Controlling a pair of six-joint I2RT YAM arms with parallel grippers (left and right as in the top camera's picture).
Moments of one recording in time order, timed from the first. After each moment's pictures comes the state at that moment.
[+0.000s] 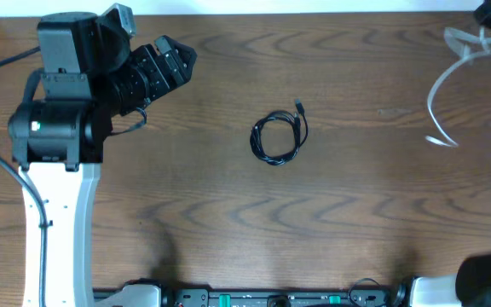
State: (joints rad) left arm -0.05 1.41 1.74 -1.03 0.41 -0.55; right arm -0.29 1.64 1.63 -0.15 -0.34 0.47
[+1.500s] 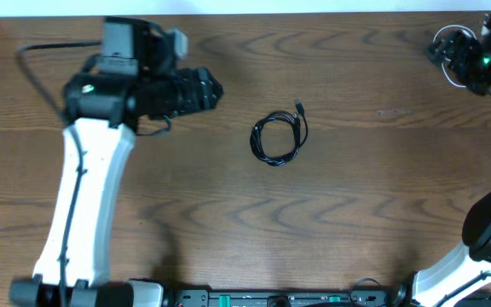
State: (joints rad) left arm -0.15 1.55 1.64 -1.11 0.41 -0.30; right arm -0.32 1.88 1.72 -0.83 -0.54 0.25
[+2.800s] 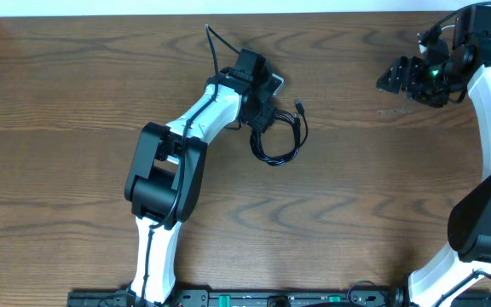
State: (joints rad) left arm -0.40 2.22 1.61 -0.61 0.23 0.17; right arm -0.14 1.88 1.72 -1.08 -0.43 0.13
